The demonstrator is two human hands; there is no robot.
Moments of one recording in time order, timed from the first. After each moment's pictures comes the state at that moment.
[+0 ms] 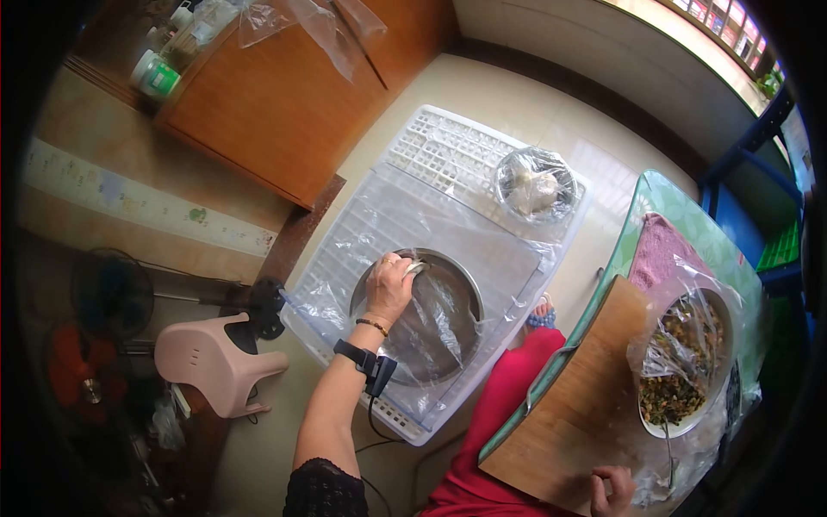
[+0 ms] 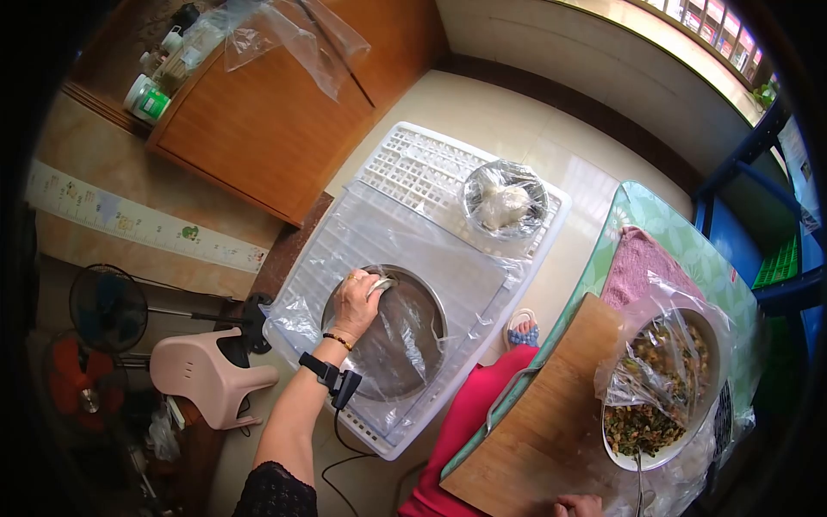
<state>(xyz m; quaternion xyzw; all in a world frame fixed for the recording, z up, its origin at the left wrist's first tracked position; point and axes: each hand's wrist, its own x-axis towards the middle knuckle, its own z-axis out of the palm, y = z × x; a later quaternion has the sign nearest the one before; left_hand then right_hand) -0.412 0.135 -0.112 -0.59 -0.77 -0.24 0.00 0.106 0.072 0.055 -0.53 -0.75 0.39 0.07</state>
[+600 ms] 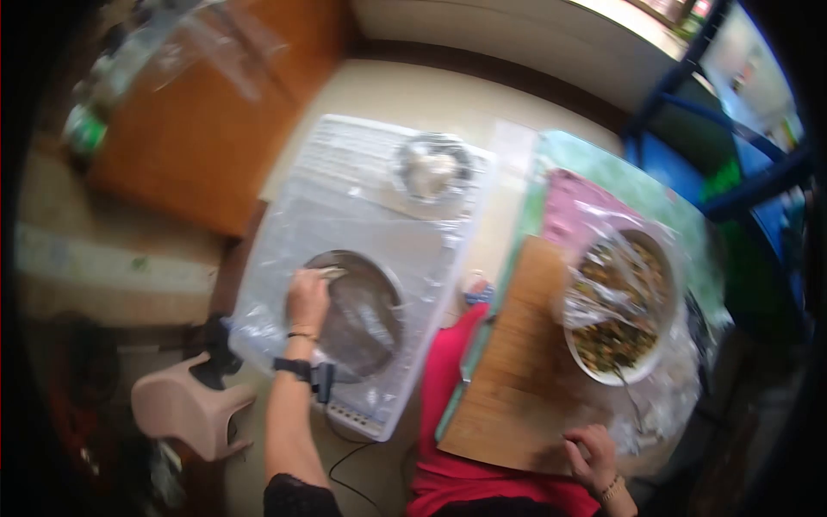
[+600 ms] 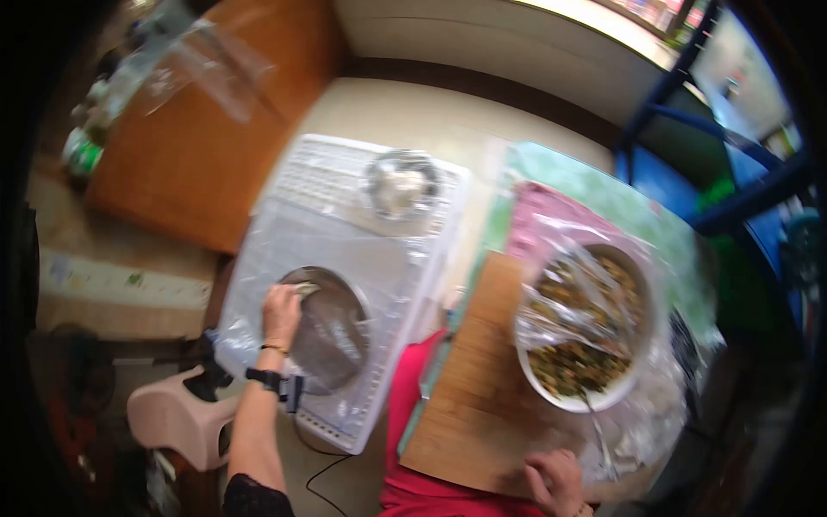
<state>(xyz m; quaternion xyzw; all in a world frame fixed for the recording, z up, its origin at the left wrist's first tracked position) -0.420 0.119 -0.115 -0.59 -0.79 -0.18 0.02 0.130 0.062 0.045 -0.52 -0.76 0.38 0.10</state>
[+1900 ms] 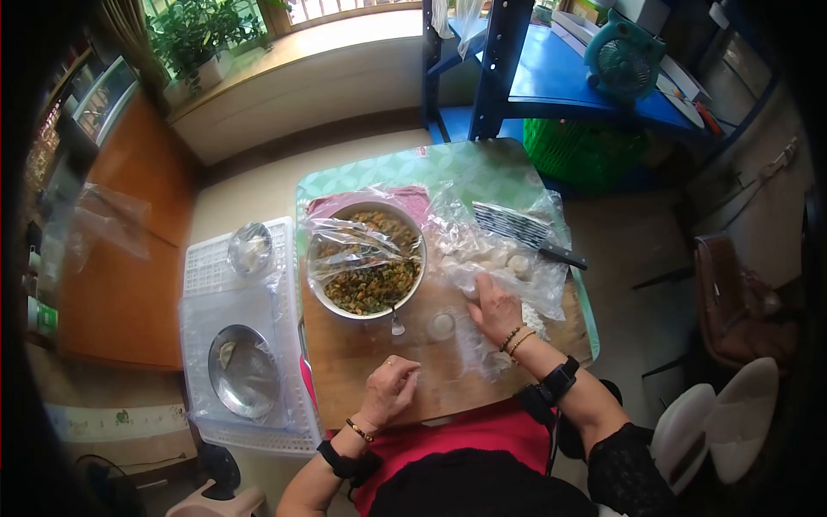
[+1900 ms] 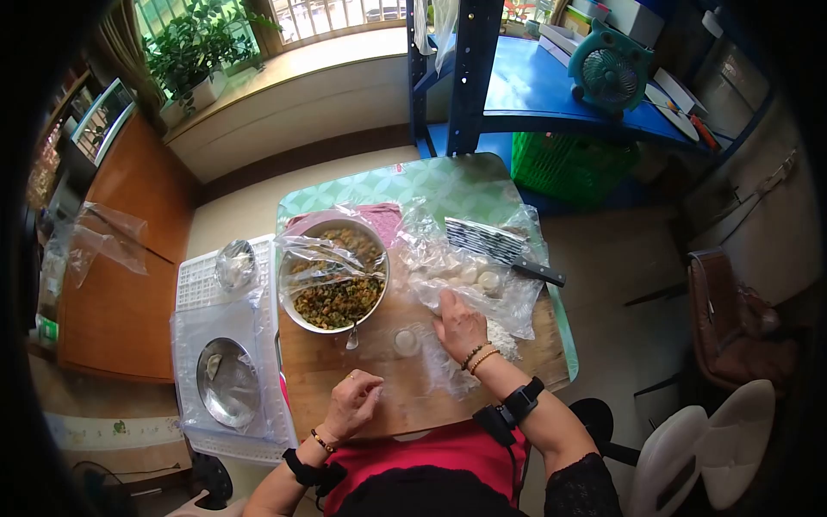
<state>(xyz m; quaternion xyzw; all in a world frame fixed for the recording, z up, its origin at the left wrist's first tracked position) -0.008 0.053 0.015 -0.75 -0.43 -0.32 -0.39 0.250 0.111 0.019 -0.69 -0.68 0.15 0.21</state>
